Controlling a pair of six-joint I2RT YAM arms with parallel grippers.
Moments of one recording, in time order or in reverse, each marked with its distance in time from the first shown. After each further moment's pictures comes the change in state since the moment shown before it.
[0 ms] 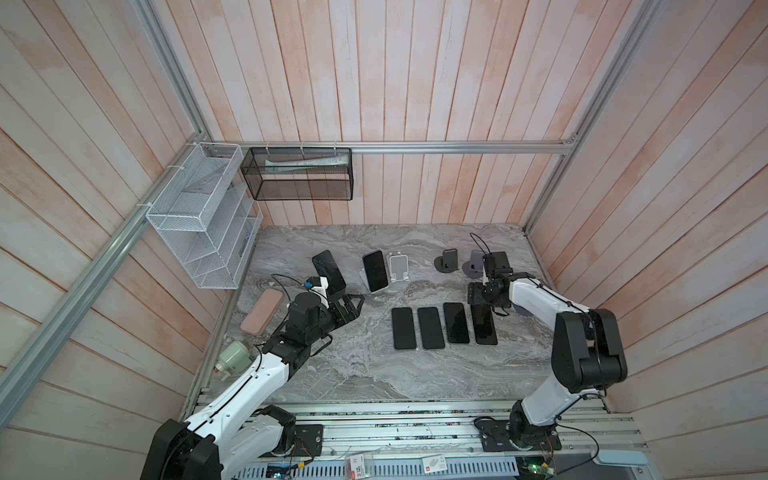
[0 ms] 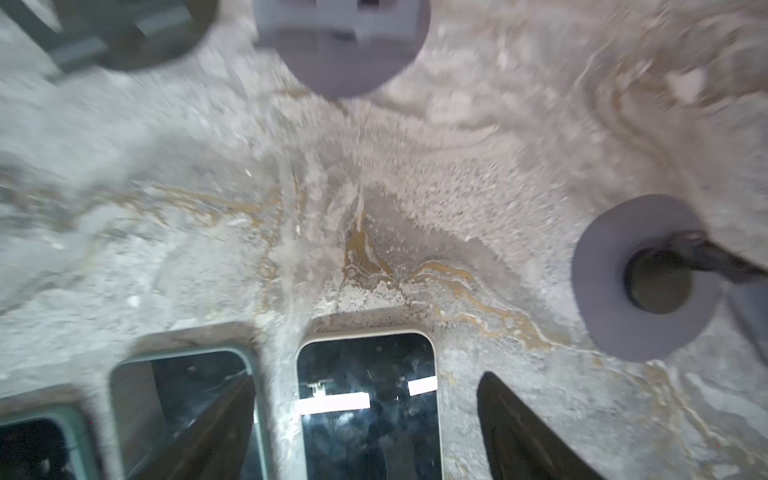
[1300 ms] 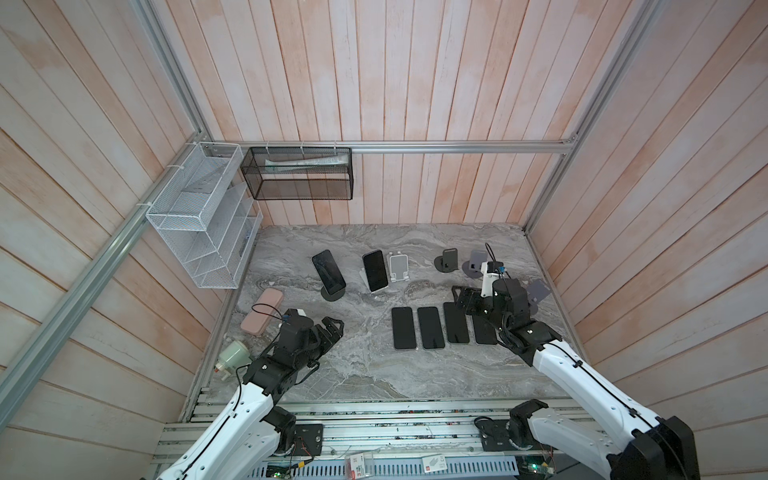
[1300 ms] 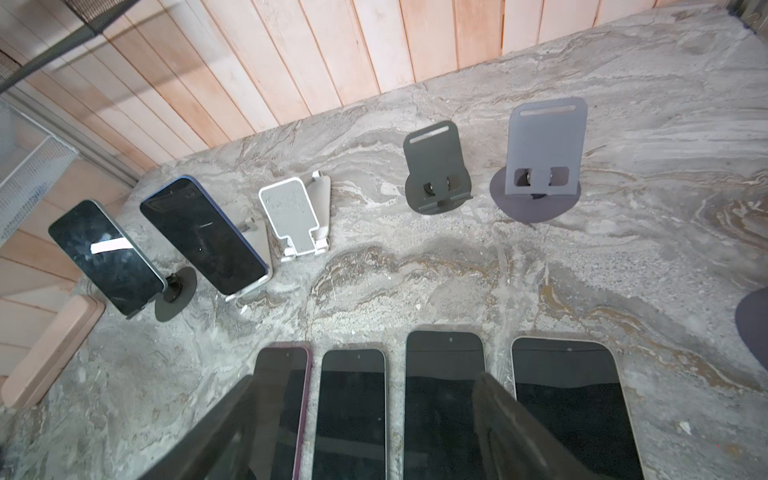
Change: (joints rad) left arm -0.011 -0.262 -0.102 -0.414 -0.152 -0.254; right arm 0.245 -0.592 -0.415 0.383 -0.114 0.205
